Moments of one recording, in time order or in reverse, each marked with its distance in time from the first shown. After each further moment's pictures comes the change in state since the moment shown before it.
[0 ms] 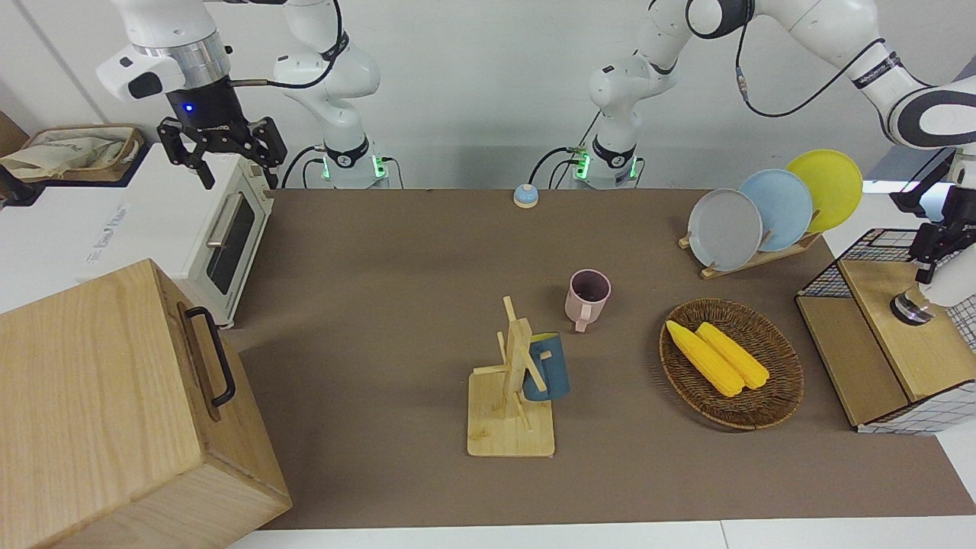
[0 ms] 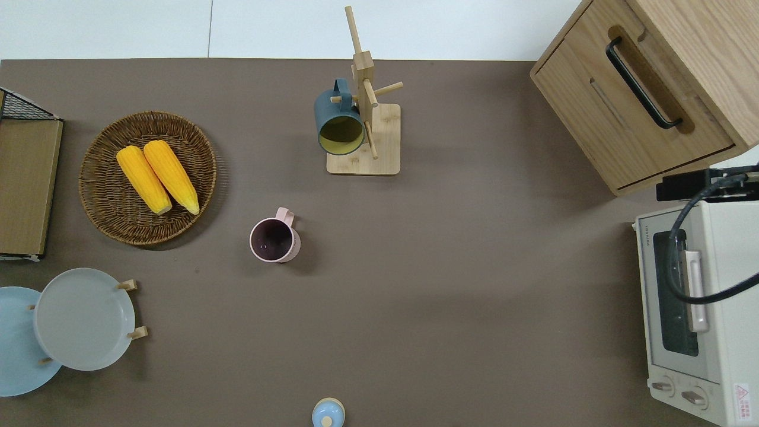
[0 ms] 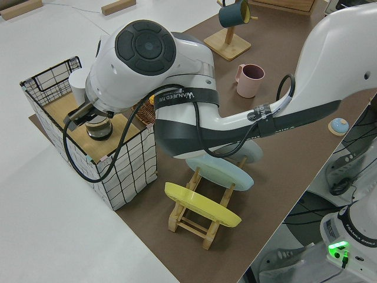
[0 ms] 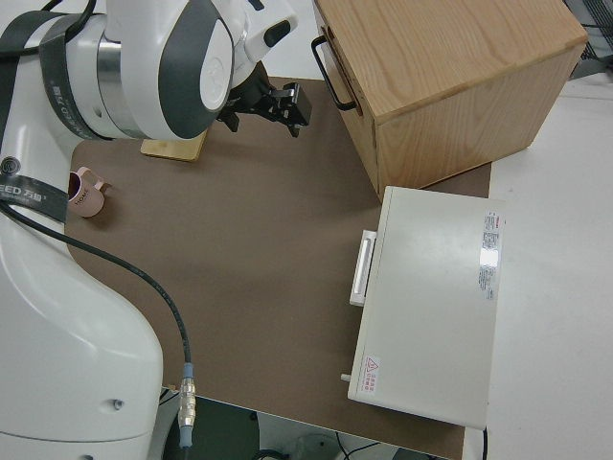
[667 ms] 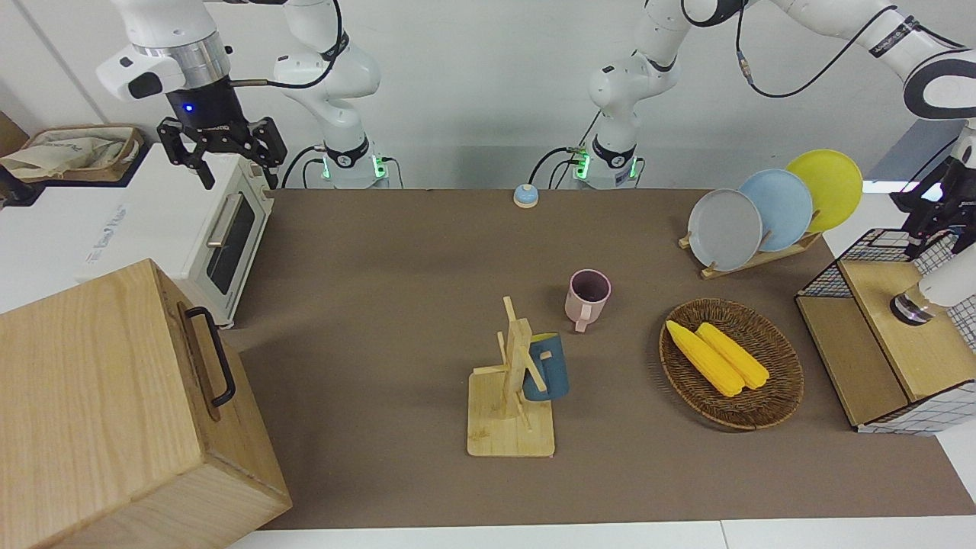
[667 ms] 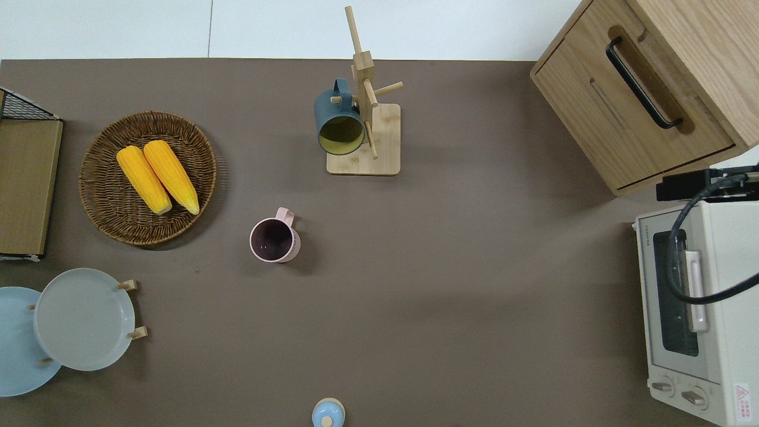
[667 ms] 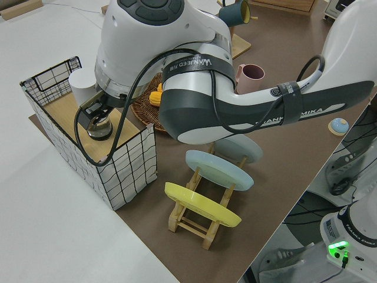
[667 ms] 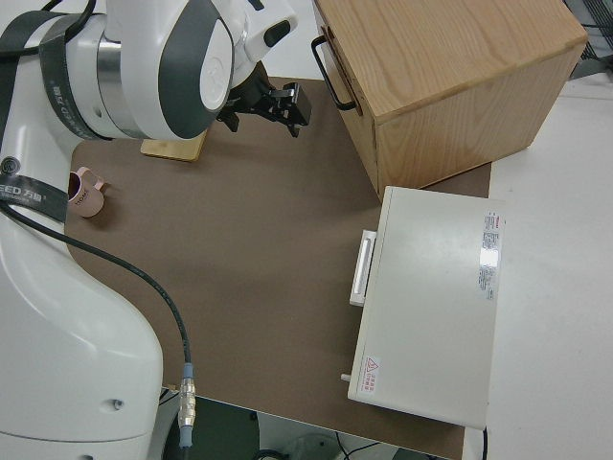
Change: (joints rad) left arm -0.002 -0.078 -0.001 0.013 0.236 -0.188 -0.207; right arm 0.000 0.000 0.000 0.000 0.000 0.000 0.000
